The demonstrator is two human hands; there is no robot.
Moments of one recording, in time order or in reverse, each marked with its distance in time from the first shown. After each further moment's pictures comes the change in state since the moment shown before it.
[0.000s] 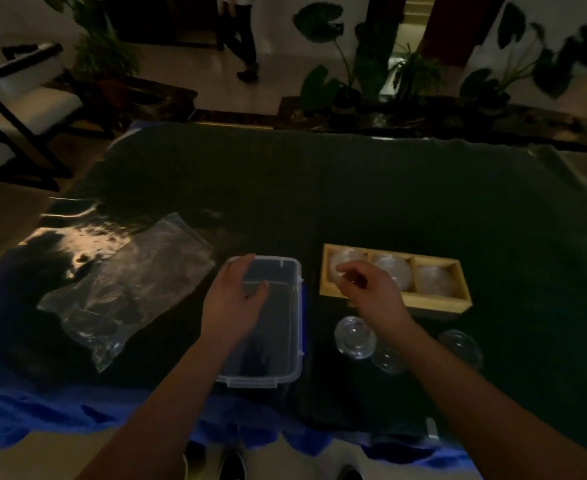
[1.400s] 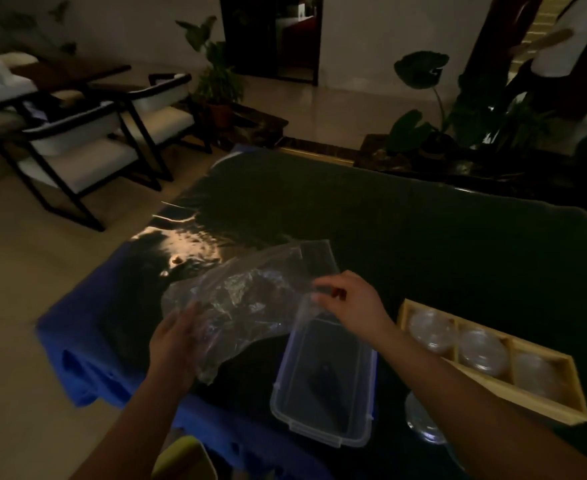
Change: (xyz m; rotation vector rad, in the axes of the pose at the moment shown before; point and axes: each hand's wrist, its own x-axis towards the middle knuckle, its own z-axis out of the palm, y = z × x) left_hand -0.016 -0.128 -0.116 -1.137 0.418 -0.704; right_hand 0.071 -0.096 0.112 -0.178 -0.307 -0.372
